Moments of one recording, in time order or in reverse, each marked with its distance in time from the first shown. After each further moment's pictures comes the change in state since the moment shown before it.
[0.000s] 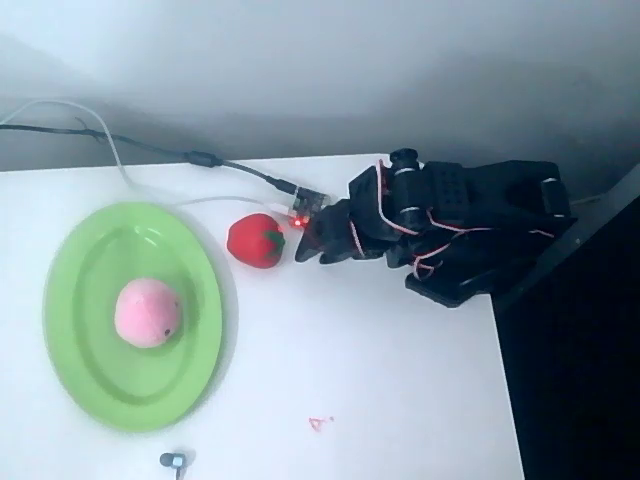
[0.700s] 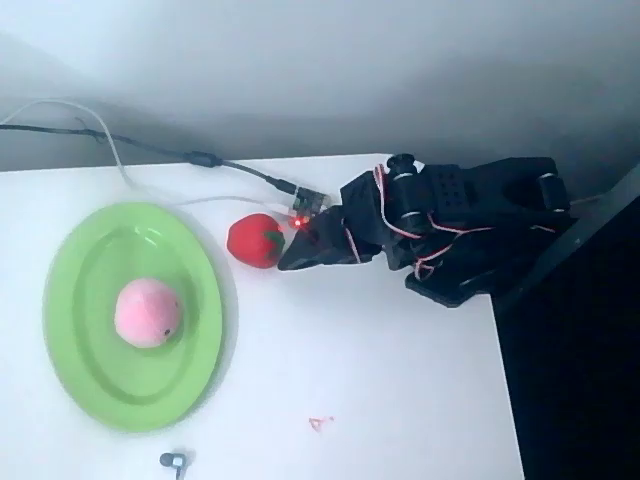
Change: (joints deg) arm -2.7 0.1 6.9 -7.0 4.0
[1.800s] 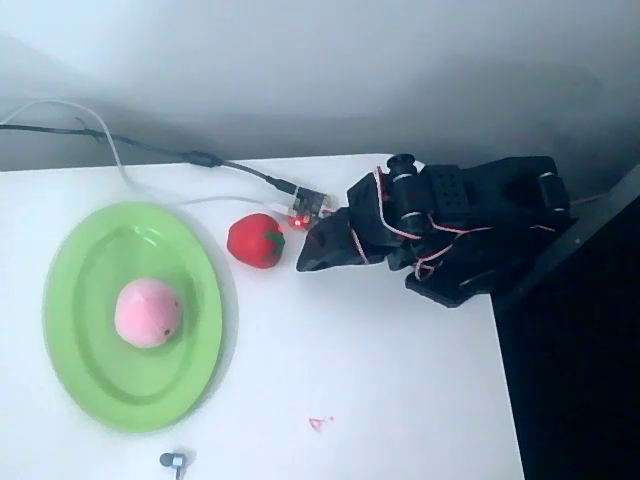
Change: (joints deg) arm -0.4 0.0 0.2 13.4 -2.0
